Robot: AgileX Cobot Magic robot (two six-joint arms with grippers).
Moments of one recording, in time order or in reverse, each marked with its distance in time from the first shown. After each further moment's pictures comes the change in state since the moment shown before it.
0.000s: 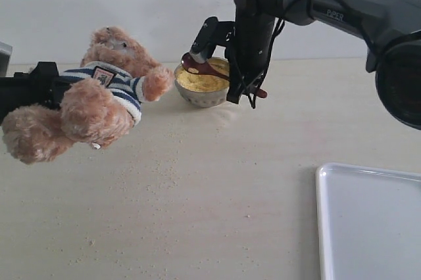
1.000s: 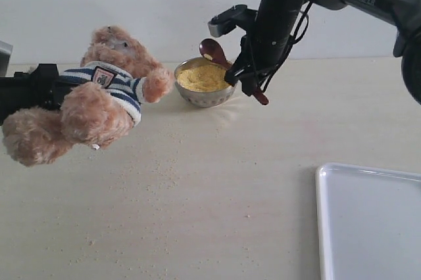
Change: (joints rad) left arm 0.000 0.000 0.000 0.000 0.000 0.037; right arm -0.096 -0.025 -0.012 0.267 0.098 0.188
